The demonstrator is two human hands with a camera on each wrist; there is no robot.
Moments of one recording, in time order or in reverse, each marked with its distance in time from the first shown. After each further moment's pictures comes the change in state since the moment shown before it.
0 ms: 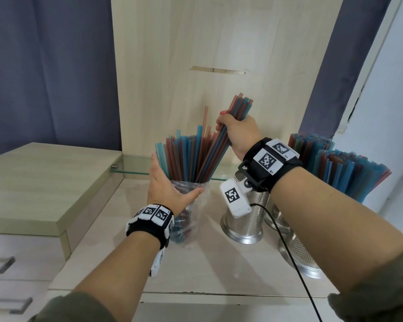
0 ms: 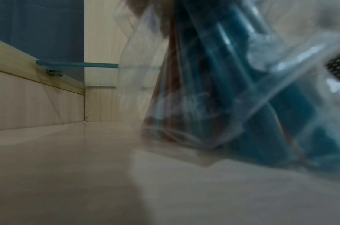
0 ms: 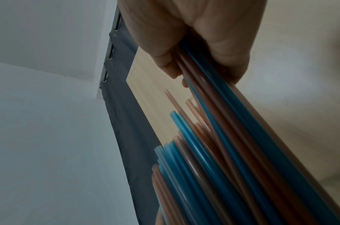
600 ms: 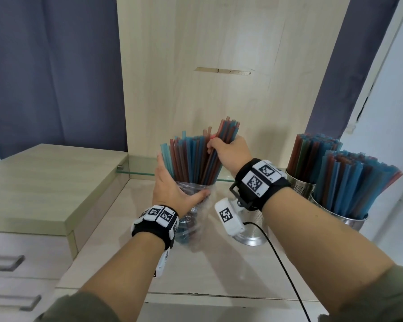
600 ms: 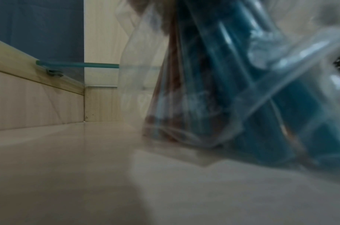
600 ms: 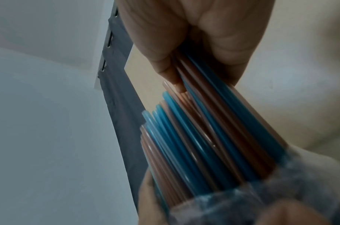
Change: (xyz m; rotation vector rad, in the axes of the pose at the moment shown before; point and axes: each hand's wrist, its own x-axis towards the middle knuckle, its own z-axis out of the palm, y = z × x) left_hand -0.001 0.002 -0.001 0.006 0.004 0.010; right_hand -0.023 0.036 0.007 -0.310 -0.075 -0.056
